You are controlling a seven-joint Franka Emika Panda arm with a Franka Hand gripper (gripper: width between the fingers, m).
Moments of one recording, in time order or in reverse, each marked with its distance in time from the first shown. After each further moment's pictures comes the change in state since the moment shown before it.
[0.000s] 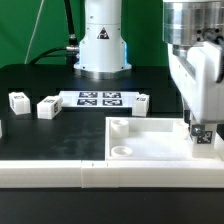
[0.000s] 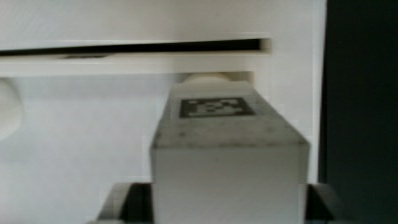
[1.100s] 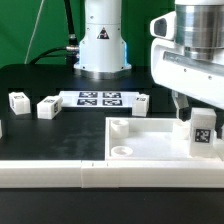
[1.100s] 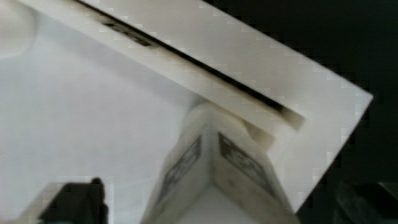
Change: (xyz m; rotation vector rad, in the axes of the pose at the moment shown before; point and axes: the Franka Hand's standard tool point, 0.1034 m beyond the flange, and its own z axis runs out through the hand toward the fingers) arm -0.020 0.004 0.005 -0.015 0.032 -0.748
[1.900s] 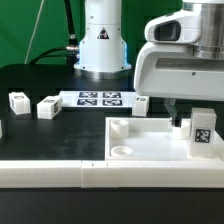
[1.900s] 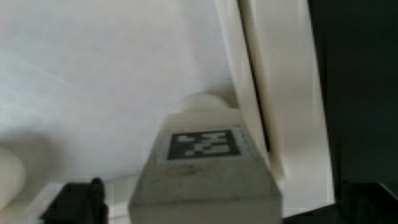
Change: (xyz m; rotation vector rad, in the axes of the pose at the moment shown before) arm 0.002 -0.001 -0.004 -0.009 0.013 -0.696
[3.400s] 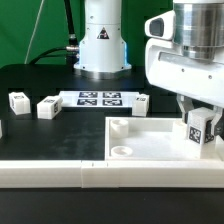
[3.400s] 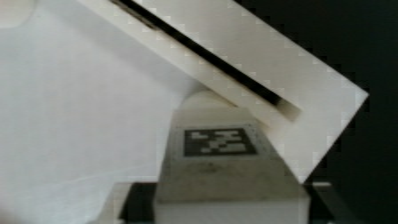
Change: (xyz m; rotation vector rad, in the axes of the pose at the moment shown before) arm 0.001 0.005 0.002 0.037 -0.029 0.984
